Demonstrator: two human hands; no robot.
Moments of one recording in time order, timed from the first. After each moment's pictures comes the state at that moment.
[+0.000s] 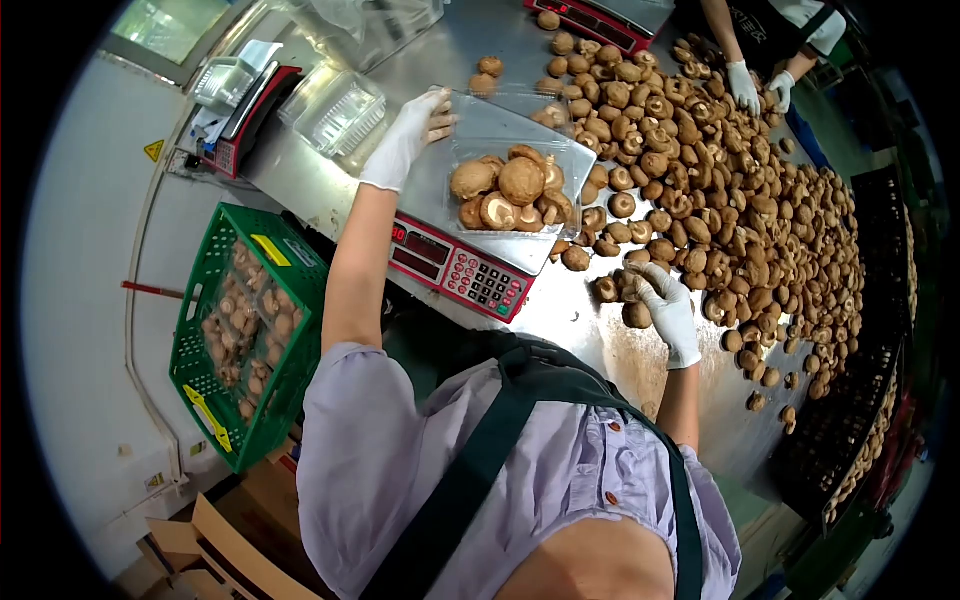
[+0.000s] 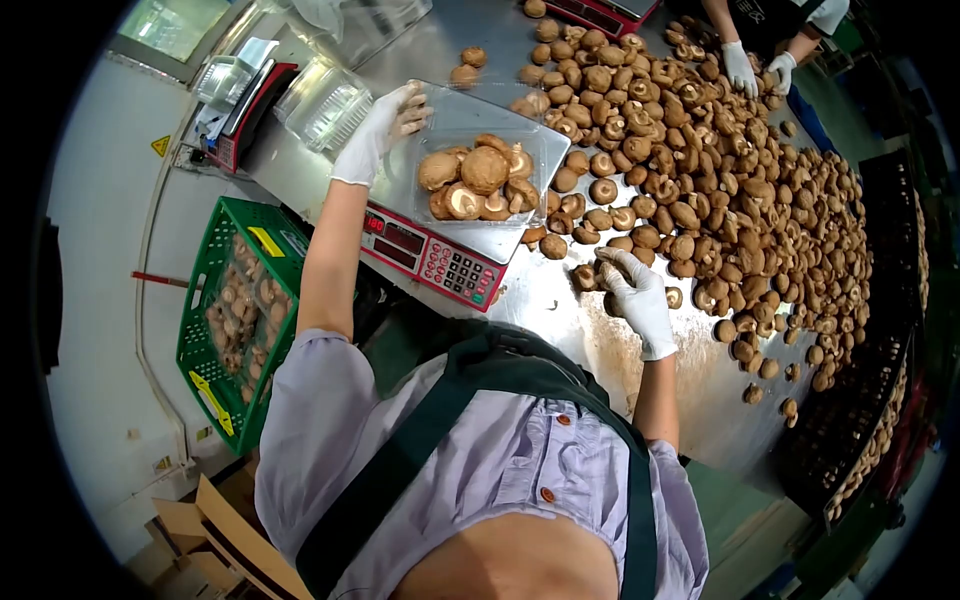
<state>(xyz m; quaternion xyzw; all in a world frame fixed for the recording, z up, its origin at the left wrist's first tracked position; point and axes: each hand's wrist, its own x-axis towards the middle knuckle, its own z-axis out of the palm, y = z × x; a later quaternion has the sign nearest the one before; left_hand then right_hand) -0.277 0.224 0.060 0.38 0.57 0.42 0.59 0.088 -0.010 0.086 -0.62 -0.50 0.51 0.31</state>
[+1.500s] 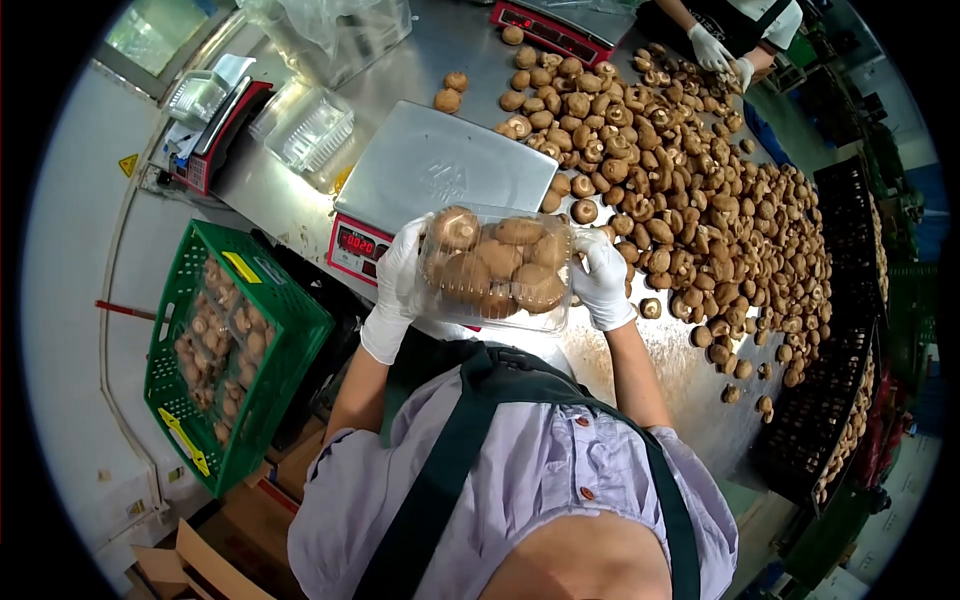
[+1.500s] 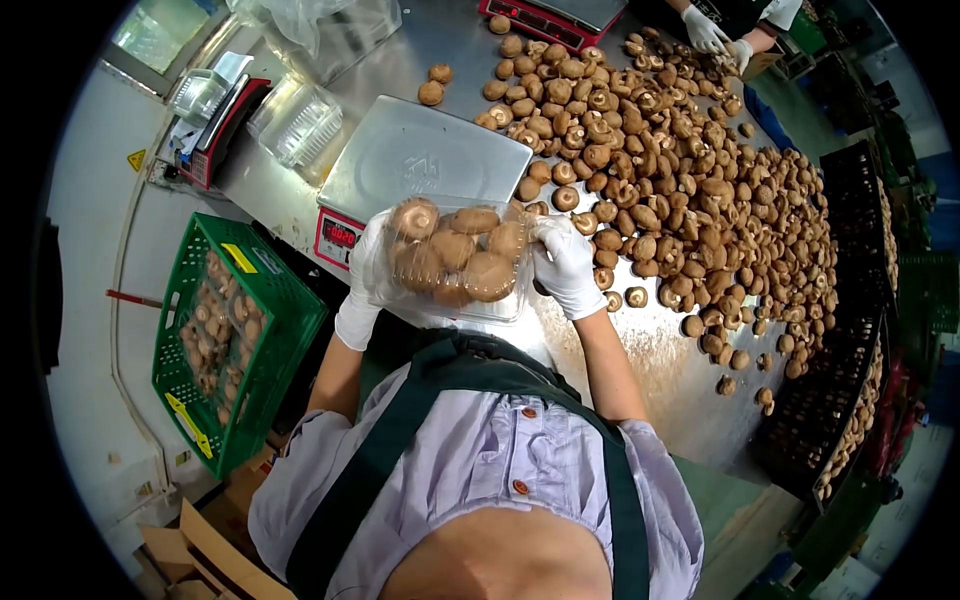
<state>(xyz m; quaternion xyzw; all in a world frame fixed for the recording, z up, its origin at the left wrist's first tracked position) -0.236 0.027 0.064 0.75 0.51 0.39 0.17 0.041 0.037 0.058 -0.44 -0.76 0.09 0.47</state>
